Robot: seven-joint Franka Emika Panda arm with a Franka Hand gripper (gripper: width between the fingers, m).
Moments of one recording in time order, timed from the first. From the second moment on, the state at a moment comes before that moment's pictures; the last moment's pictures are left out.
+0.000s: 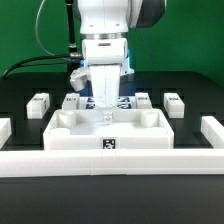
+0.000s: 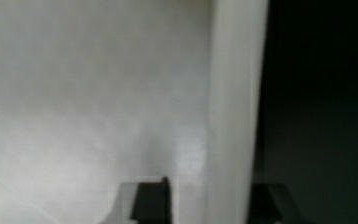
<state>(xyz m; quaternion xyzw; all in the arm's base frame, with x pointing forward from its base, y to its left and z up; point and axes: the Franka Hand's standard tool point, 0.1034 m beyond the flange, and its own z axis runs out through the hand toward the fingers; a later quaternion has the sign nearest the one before) 0.472 -0.032 0.009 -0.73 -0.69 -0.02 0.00</state>
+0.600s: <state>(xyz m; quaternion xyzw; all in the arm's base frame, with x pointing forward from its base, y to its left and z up) 0.472 -0.033 0.009 -0.73 -0.69 -0.02 0.00</state>
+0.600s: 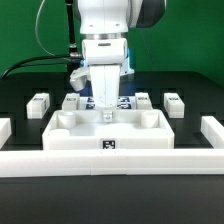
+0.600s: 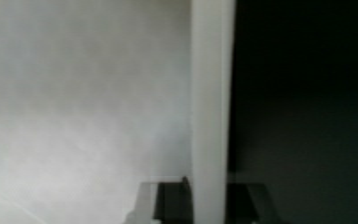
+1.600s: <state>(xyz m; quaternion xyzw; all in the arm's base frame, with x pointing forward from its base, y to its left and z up) 0.518 0.036 0.009 -0.75 -0.66 -0.04 0.01</state>
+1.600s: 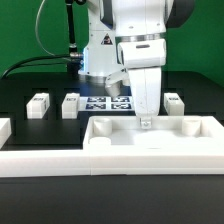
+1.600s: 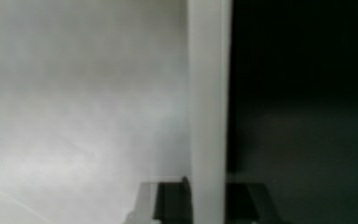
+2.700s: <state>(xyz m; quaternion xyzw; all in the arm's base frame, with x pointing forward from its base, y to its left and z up) 0.516 0.035 0.008 -0.75 -0.66 -0.04 0.01</state>
